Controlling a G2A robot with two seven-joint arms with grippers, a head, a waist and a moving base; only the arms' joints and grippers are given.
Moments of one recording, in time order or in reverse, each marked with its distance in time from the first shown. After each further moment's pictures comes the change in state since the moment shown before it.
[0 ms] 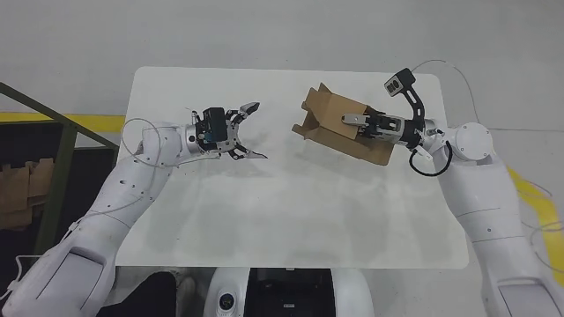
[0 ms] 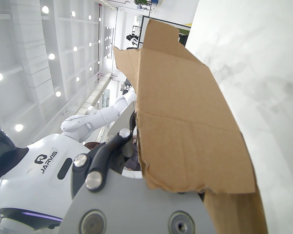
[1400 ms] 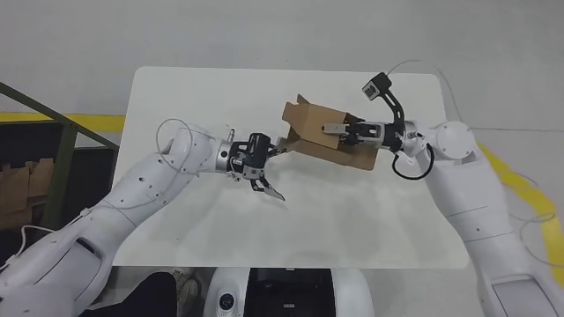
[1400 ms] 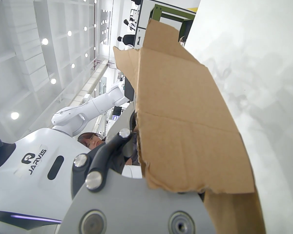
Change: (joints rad) left arm -0.124 0.042 0.356 -0.115 -0.150 -0.187 -0.186; right arm 0.019 -0.012 -0.102 -0.045 -0.026 -0.010 -0.018
